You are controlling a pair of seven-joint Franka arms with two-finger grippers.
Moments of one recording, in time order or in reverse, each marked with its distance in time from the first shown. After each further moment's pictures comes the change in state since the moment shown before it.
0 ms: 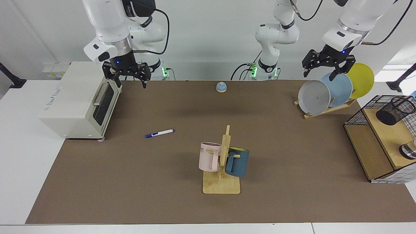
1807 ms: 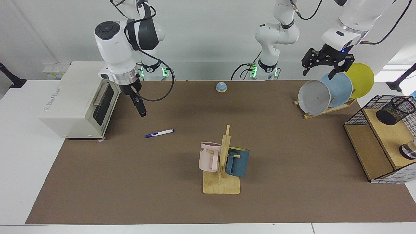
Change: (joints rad) left arm 0.000 -0.011 0.000 -0.011 0.000 -0.017 0.000; right arm -0.020 -0.023 -0.011 -0.375 0.055 0.413 1.078
